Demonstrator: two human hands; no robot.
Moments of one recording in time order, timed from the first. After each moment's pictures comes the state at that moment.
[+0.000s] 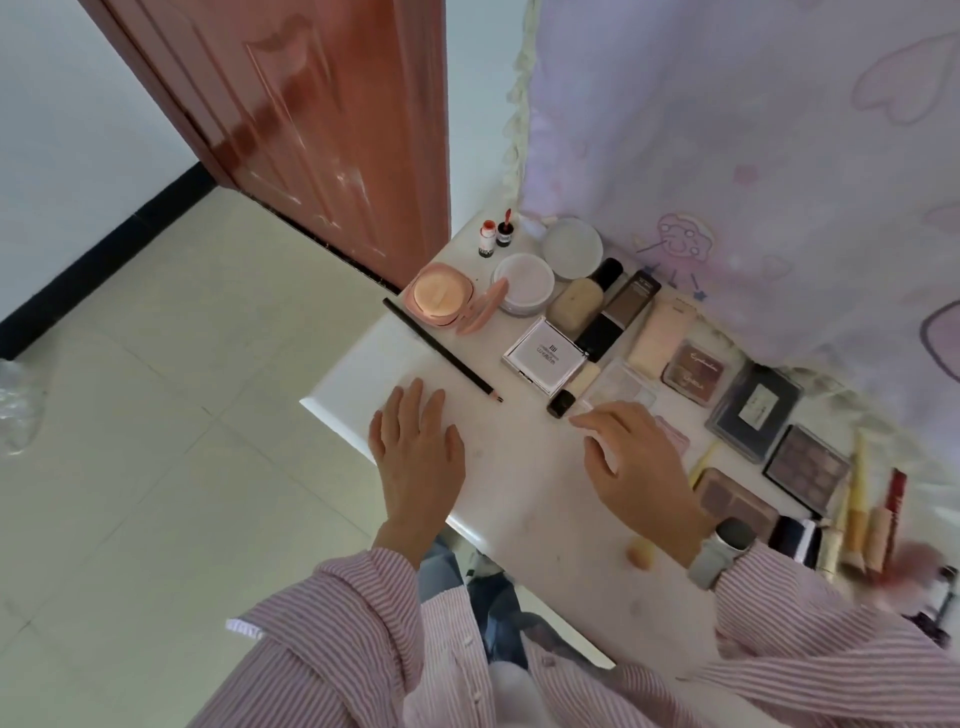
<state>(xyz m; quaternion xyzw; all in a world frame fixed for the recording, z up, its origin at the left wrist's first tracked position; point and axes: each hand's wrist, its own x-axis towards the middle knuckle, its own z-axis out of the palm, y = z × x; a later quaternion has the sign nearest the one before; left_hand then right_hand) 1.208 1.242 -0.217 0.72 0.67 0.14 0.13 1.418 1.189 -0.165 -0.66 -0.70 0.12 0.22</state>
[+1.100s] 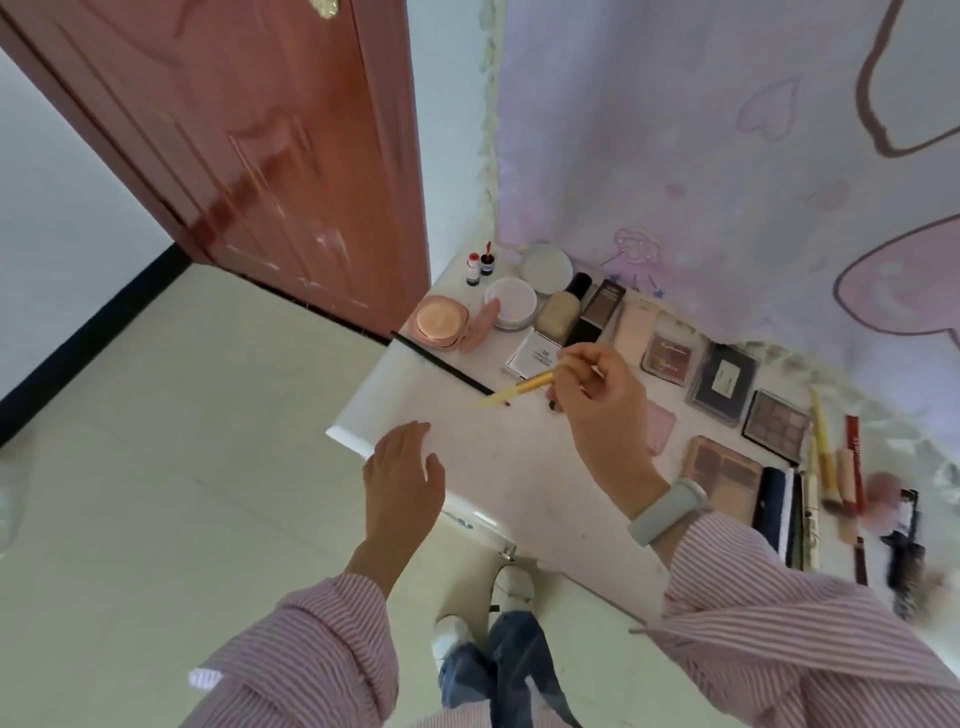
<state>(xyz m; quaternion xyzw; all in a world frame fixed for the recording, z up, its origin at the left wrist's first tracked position) 1.151 1.239 -0.186 0.73 0.61 0.14 0.27 1.332 1.214 -0.087 -0.67 -0.37 0.30 0.58</state>
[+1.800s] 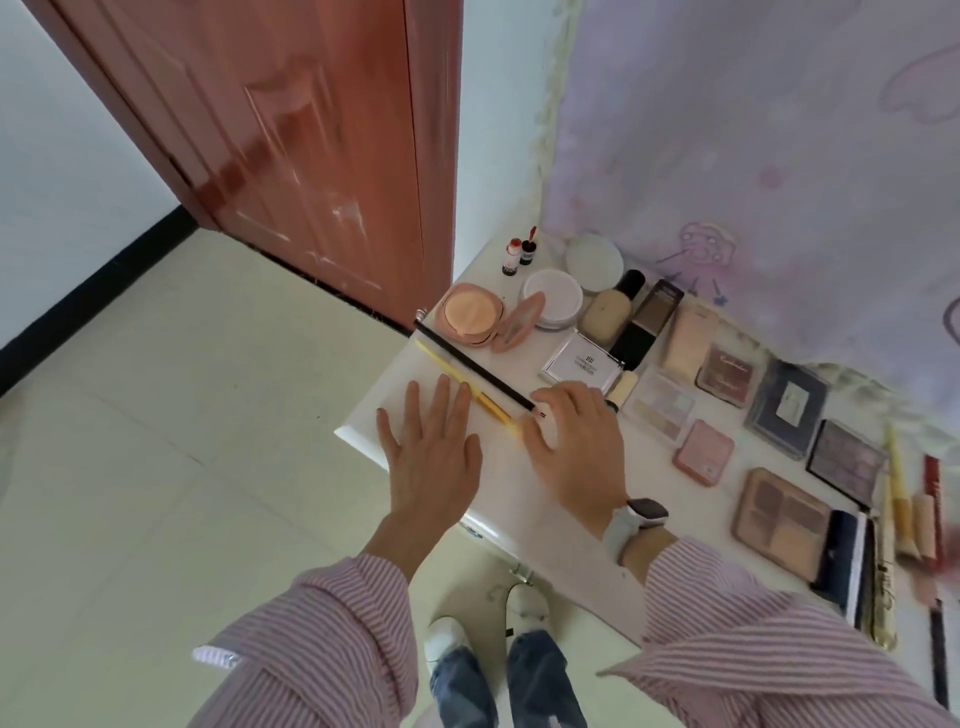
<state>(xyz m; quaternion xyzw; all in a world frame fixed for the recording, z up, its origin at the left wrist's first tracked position) 1.167 1.276 -0.214 0.81 0.56 -0.02 0.15 1.318 1.242 -0.190 -0.73 -0.64 -0.01 0.26</state>
